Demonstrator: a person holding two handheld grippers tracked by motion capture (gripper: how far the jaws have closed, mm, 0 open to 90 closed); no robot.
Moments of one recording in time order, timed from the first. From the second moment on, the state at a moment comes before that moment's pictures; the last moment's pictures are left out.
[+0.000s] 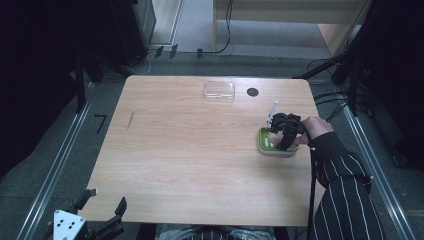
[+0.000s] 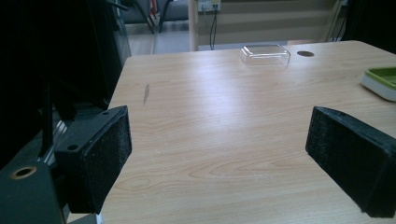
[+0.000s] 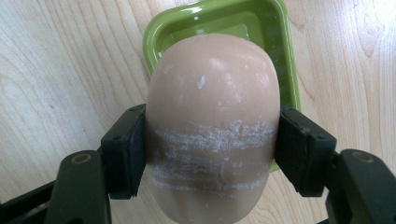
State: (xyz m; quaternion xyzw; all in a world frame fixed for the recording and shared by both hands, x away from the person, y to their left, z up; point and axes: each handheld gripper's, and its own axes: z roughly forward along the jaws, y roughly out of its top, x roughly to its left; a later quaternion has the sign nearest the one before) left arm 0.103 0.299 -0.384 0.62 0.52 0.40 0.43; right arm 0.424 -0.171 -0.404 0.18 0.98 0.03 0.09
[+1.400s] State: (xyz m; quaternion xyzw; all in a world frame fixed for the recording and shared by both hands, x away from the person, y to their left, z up) left arm 0.095 0.301 -0.384 0.61 0.53 0.41 0.43; right arm 0.448 -0.173 -0.423 0.16 0.98 0.03 0.08
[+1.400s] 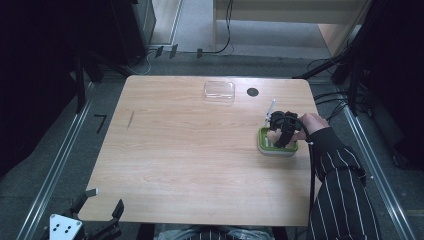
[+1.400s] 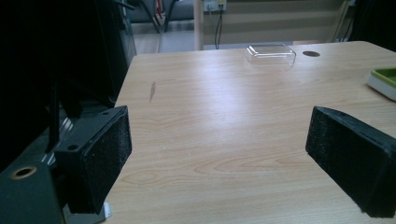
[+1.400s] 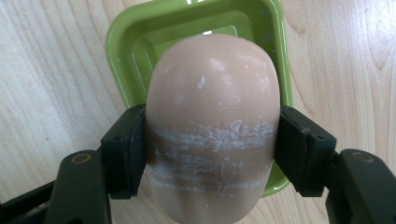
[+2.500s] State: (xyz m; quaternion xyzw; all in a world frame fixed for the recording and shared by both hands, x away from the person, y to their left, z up) left arm 0.091 0.303 -0.384 0.61 0.53 0.41 0.42; right arm 0.461 -0.171 -0.441 0.17 0.98 0.02 0.07
